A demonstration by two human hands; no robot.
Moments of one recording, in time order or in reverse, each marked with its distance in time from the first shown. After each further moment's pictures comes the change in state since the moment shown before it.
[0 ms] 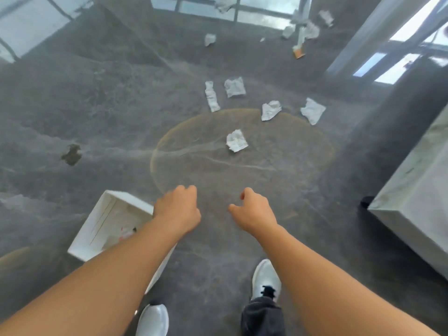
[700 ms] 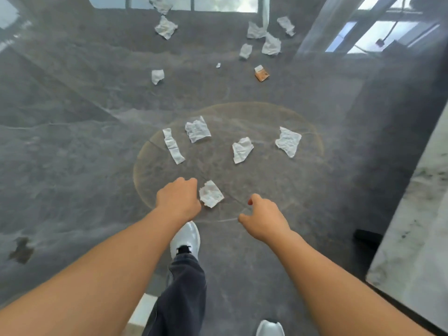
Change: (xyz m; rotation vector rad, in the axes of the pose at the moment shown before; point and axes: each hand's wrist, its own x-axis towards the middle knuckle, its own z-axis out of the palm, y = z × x) left_hand 0.269 0.082 -0.120 0.075 -0.083 0.130; right_hand 0.192 -0.025 -0.148 -0.012 -0.028 0.107
